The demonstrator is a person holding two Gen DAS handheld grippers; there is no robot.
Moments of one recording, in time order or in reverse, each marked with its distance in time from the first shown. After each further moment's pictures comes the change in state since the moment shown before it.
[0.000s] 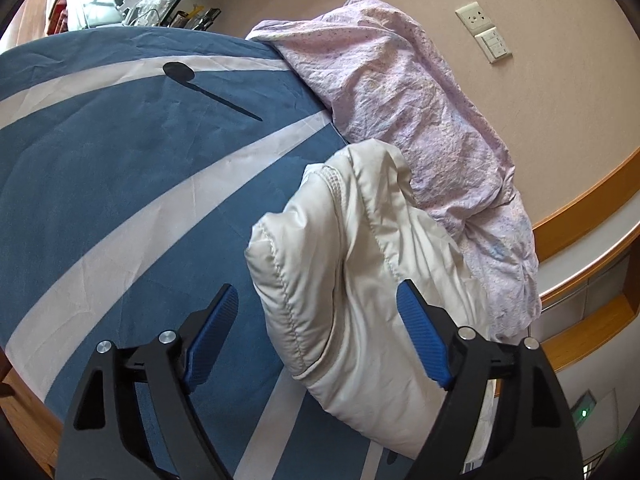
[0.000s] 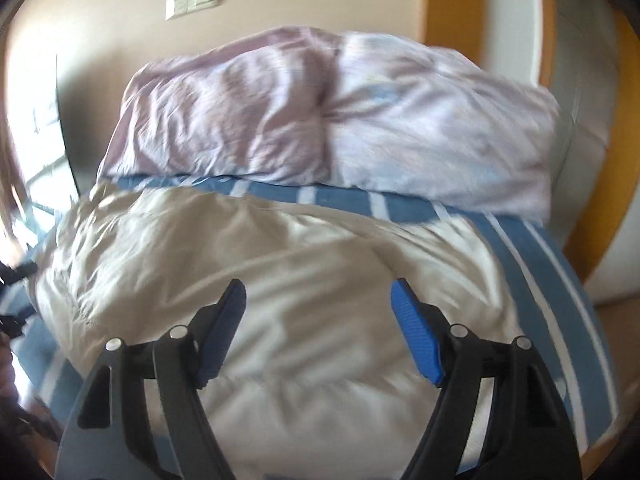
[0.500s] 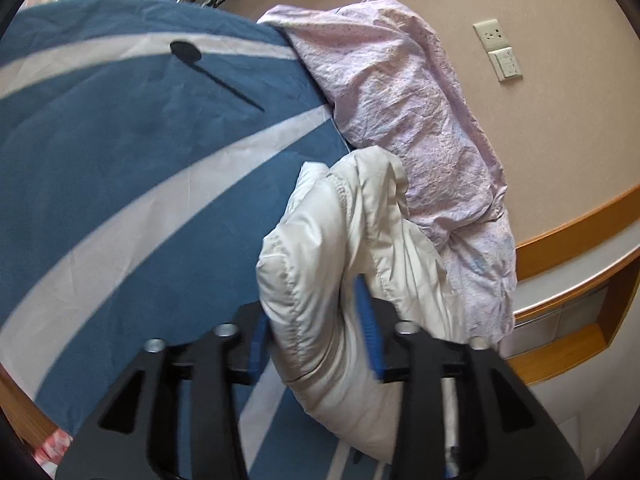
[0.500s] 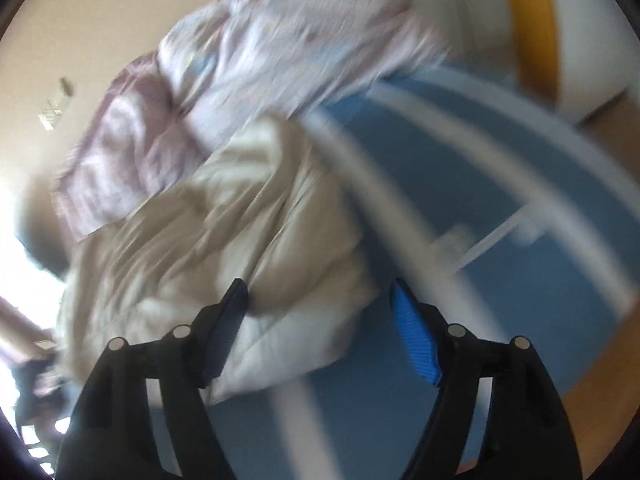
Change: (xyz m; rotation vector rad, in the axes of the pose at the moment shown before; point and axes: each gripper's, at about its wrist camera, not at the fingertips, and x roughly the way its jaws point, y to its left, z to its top) left arm 0.000 0.008 0.014 -0.104 0.034 -0.060; right arm -0.034 -0.188 -0.103 0.586 0.077 -0.109
